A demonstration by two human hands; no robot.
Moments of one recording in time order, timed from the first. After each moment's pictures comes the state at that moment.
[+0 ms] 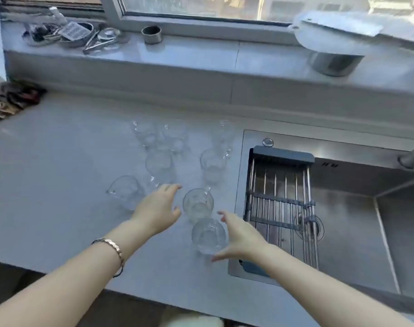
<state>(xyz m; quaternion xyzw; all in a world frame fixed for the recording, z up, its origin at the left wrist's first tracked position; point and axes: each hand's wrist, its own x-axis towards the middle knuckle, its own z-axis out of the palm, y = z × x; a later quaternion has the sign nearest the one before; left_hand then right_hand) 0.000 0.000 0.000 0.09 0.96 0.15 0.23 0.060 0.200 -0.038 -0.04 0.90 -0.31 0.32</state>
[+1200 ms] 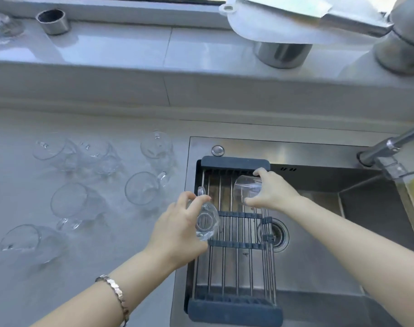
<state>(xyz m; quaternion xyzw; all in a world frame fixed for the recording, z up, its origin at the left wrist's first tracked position) -0.031 0.181 -0.011 0.18 0.93 0.21 0.21 -0.060 0.413 -0.054 0.15 0.93 -0.22 0.26</state>
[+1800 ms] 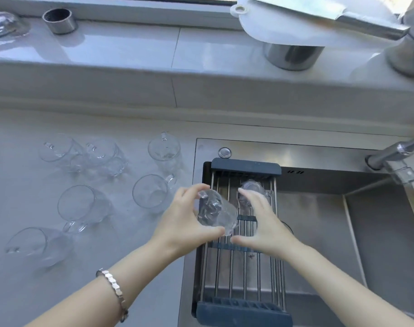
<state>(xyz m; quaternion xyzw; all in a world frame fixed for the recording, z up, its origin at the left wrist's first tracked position) -0.054 0.176 -0.001 0.08 0.86 0.43 0.26 -0.007 0.364 -0.047 0.04 0.89 -0.41 0.21</state>
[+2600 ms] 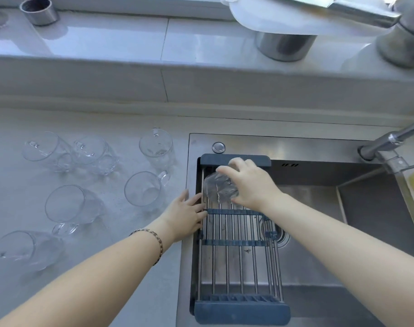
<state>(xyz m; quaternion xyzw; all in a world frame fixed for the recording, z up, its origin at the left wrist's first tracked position) -0.088 0.178 -0.106 0.48 0.81 -0.17 0.28 -0.073 0.365 -0.048 -0.08 0.98 -0.09 0.14</state>
